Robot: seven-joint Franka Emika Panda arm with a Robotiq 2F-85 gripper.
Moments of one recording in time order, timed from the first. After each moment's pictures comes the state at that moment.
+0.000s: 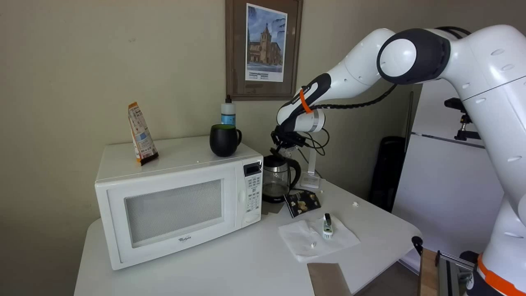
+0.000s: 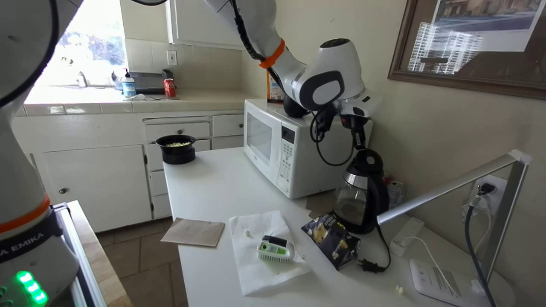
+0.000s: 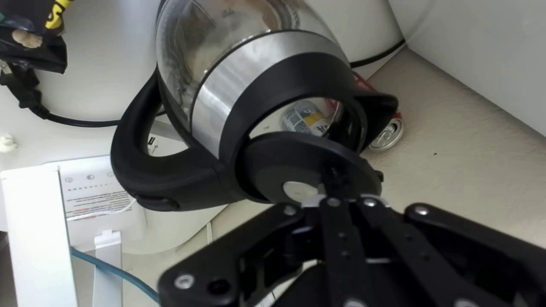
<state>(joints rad) -0.18 0.57 -0.20 -1.72 0.25 2.85 0.55</state>
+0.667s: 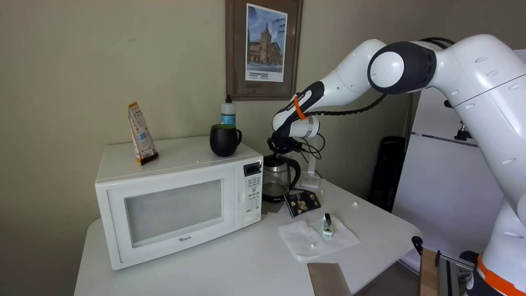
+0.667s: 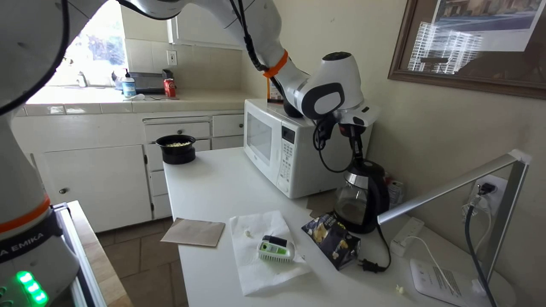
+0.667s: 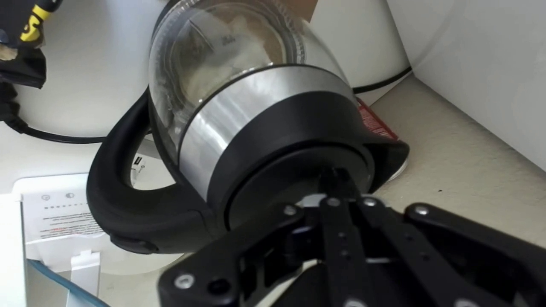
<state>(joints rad) -0.19 0.65 -0.18 -1.65 0.26 2.82 0.50</state>
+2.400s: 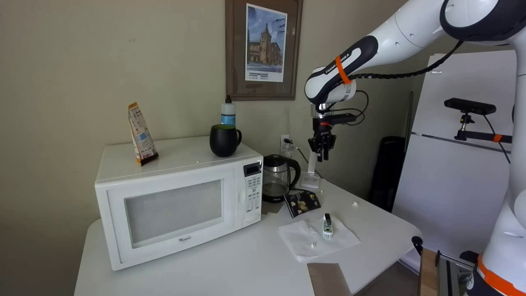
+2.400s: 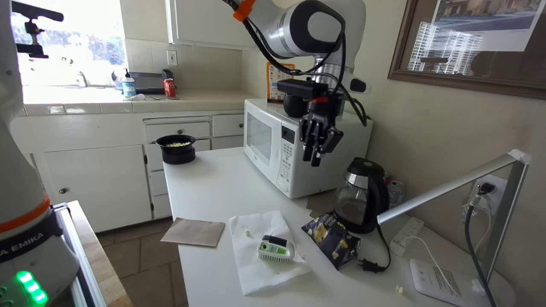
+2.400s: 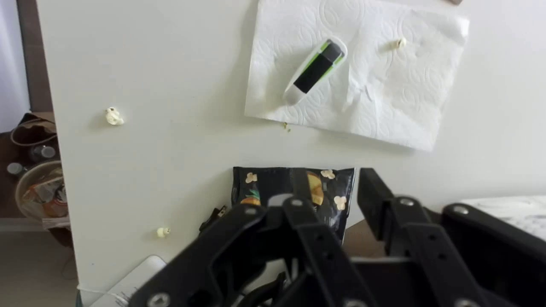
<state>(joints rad) -0.22 0.19 -0.24 -1.96 -0.04 2.04 -0.11</state>
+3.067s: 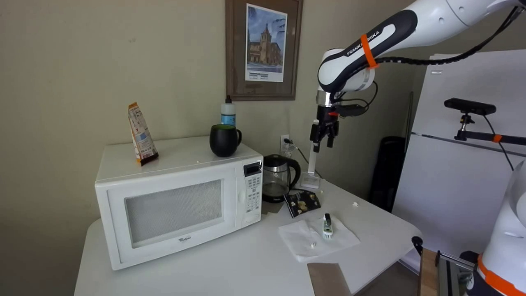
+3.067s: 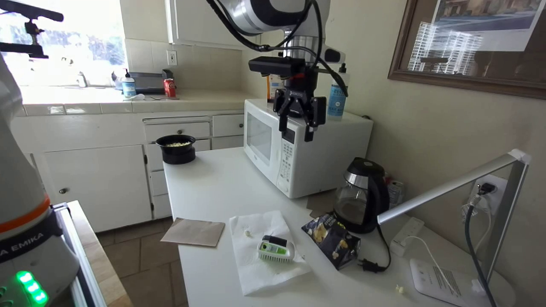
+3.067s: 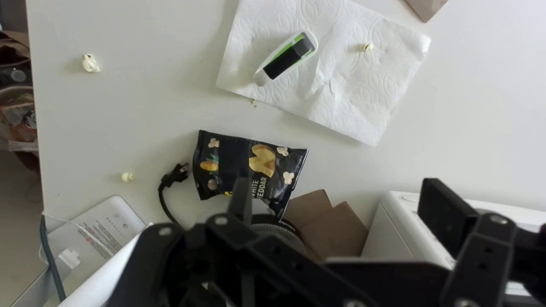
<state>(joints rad) -0.20 -0.07 -0.19 -2.18 -0.06 2.15 -0.21</state>
